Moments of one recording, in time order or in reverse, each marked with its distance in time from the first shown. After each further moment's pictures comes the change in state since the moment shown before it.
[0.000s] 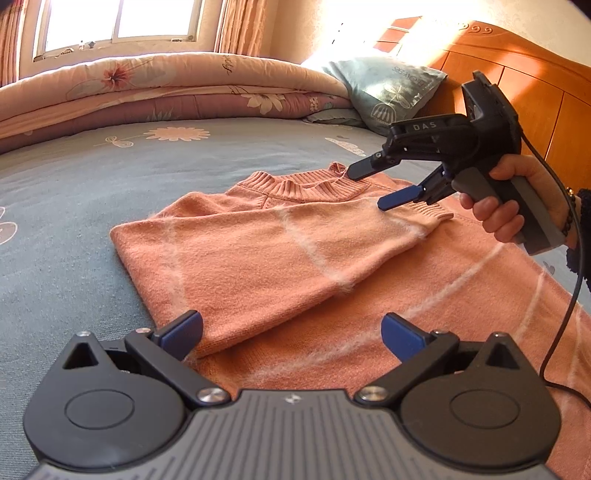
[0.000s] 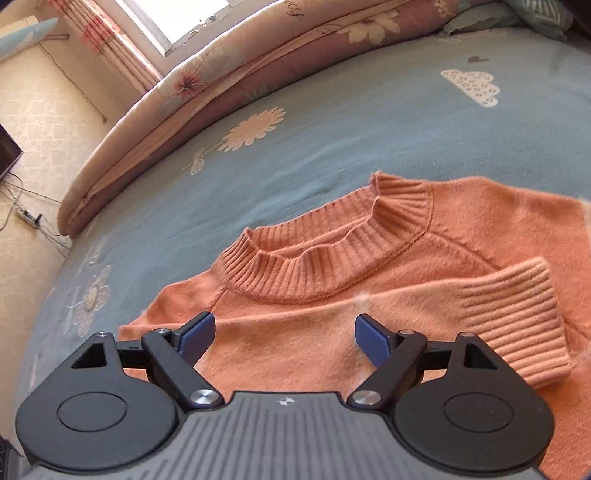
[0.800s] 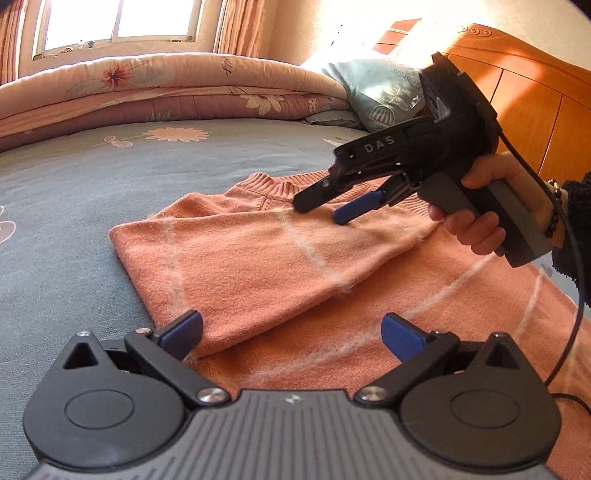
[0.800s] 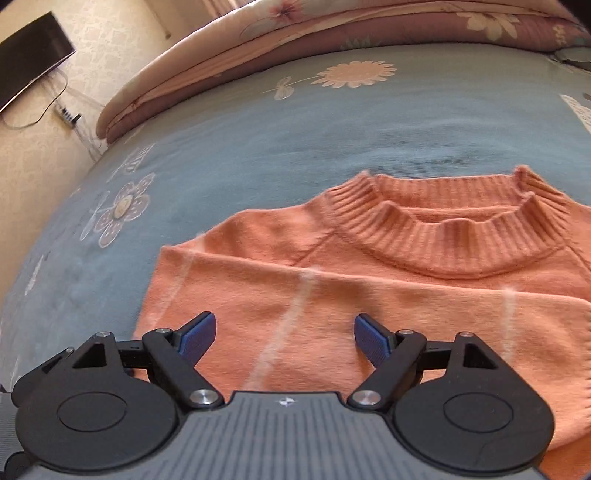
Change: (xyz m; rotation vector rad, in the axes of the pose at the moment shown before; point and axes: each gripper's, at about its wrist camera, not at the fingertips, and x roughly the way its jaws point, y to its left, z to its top) left arm -0.001 0.005 0.001 -0.019 -0.006 -0.015; right arm 0.038 0.054 -0.004 -0.175 0.112 0.022
